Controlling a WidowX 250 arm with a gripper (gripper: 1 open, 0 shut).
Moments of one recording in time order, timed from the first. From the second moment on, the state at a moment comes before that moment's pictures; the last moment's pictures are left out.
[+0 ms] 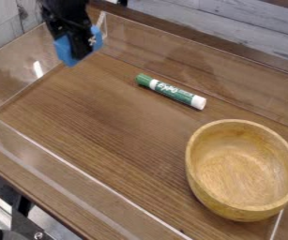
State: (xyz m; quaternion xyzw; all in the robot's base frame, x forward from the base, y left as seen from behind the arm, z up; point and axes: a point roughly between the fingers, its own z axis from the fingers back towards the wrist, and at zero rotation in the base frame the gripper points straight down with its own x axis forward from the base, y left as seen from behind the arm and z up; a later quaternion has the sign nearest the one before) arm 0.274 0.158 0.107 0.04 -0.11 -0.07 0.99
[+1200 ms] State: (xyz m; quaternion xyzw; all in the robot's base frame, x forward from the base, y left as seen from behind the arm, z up) arm 0.321 0.198 0.028 0.02 -0.14 -0.11 0.98
